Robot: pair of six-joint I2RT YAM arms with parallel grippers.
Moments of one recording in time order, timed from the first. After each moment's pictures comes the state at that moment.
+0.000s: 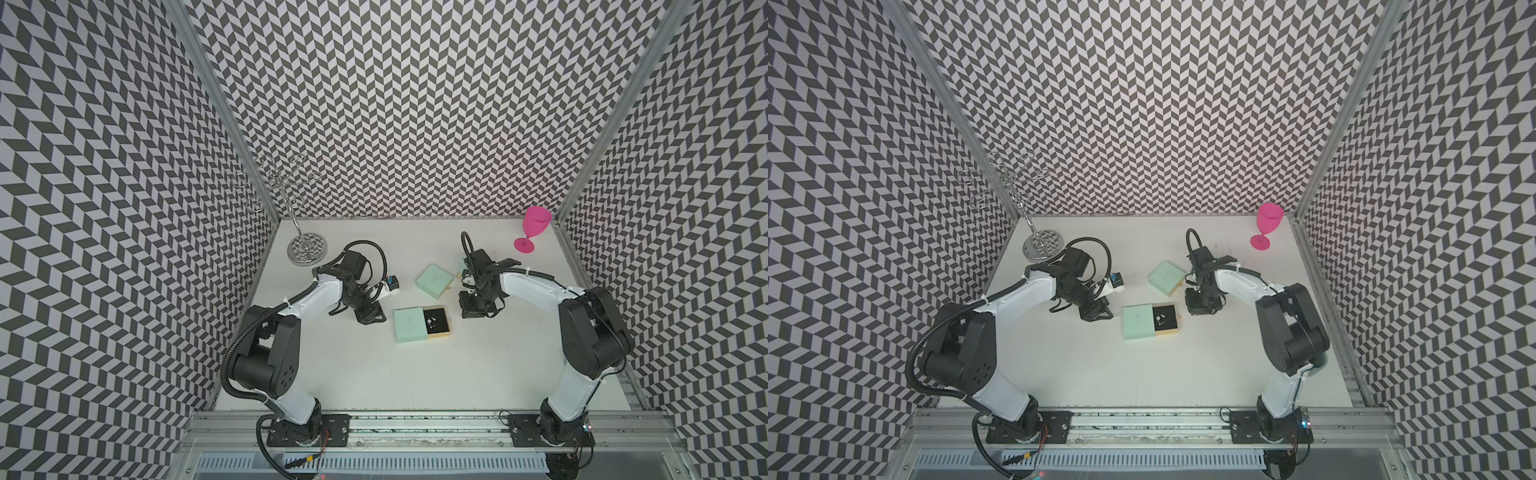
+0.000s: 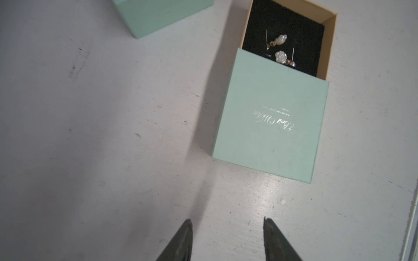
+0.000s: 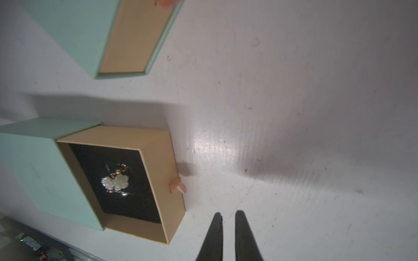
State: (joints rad) left arm -0.33 1.63 1.06 -0.75 0.46 0.80; right arm 0.42 1.79 1.18 -0.82 -0.26 0.32
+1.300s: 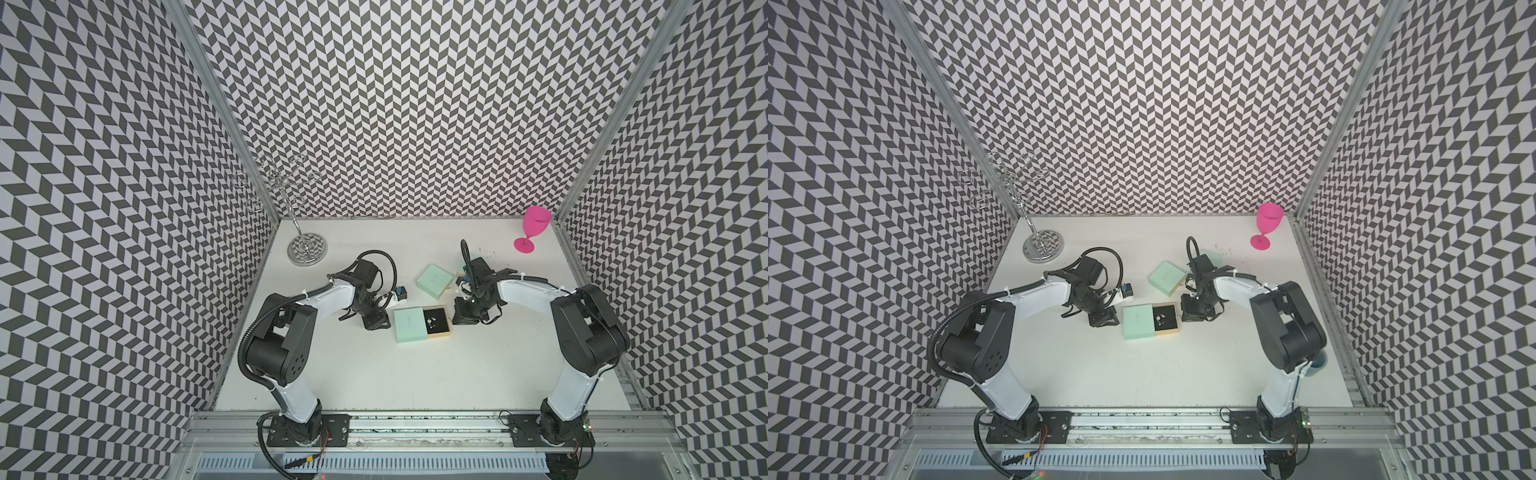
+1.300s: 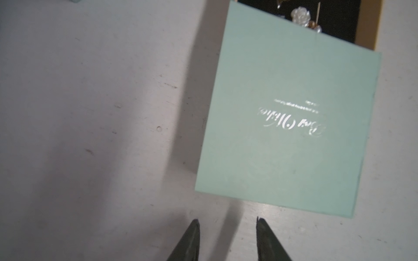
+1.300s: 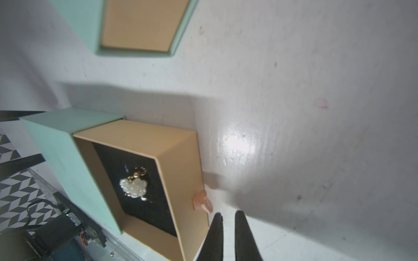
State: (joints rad) left arm -0.41 1.73 1.02 -0.61 0.40 0.79; right arm 0.43 1.81 1.10 -0.67 -0.43 0.35
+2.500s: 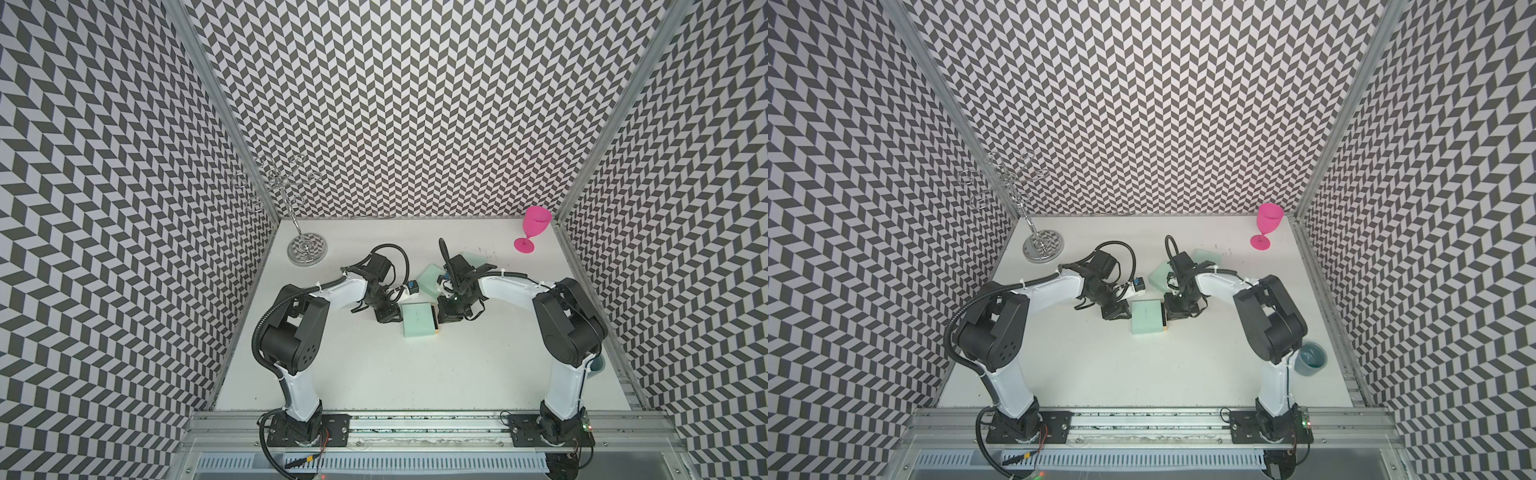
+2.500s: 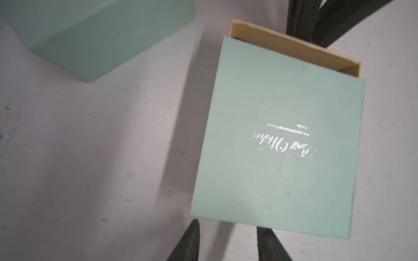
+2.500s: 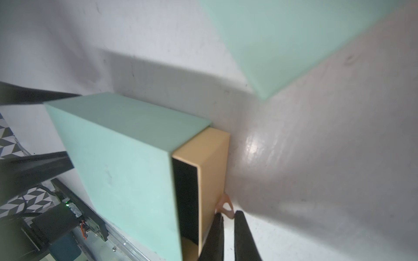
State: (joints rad) left arm -0.47 1.83 1.15 -0.59 0.43 0.74; right arm 0.54 1.92 1.24 -0.71 -0.44 0.34
